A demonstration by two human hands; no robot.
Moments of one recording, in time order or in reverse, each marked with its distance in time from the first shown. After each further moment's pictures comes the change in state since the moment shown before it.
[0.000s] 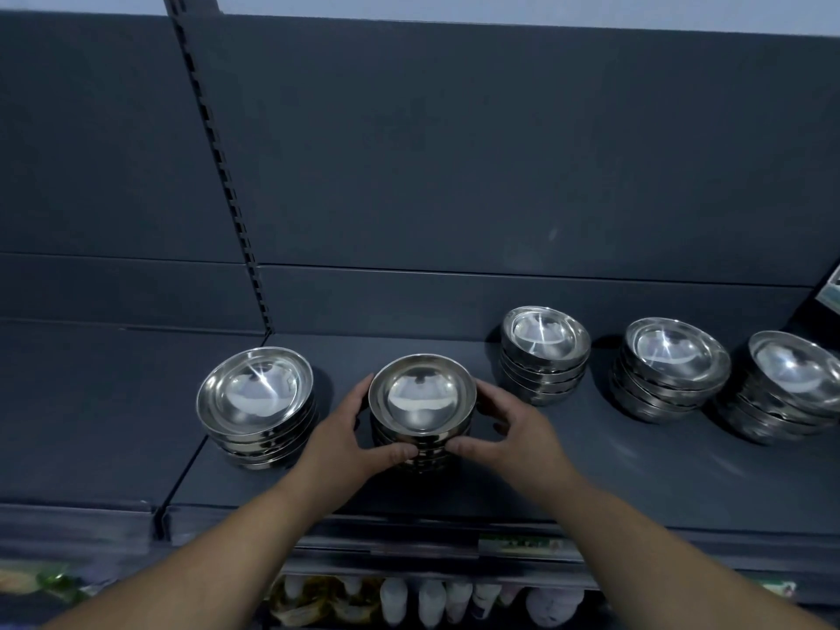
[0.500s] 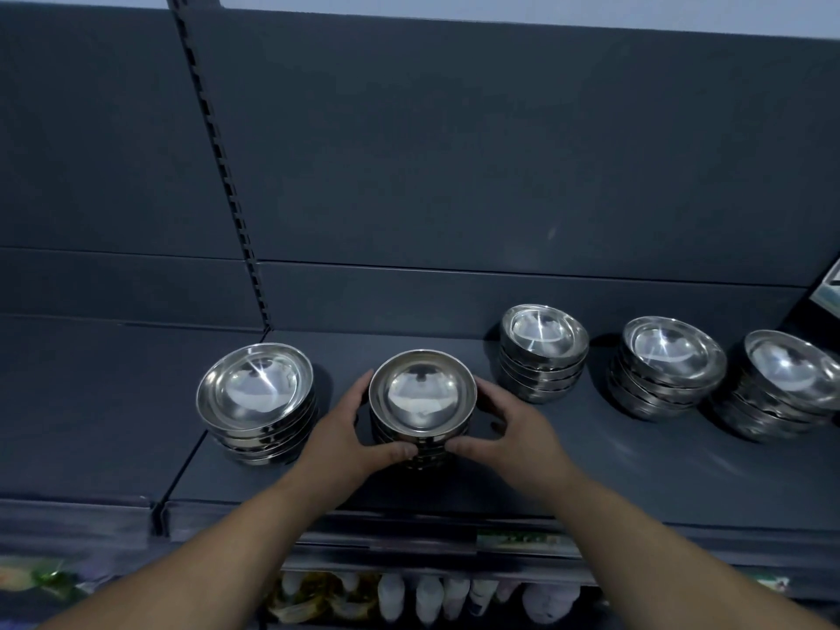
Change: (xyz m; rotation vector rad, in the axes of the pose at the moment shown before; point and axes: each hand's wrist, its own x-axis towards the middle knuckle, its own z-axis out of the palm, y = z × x) left_hand -0.001 0.000 0.001 -0.013 -0.002 0.001; right_hand -0.002 -0.001 0.000 -0.006 -0.028 0.030
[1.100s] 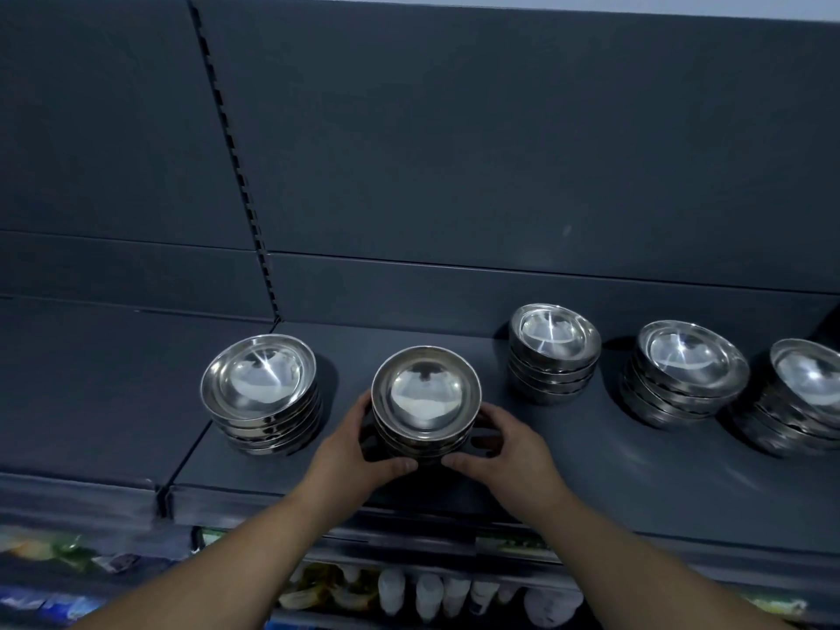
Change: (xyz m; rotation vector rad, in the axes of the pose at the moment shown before) left_hand -0.009 -0.017 0.020 -0.051 0.025 -0.136; right_hand -0.004 0.022 0.016 0.003 0.028 0.066
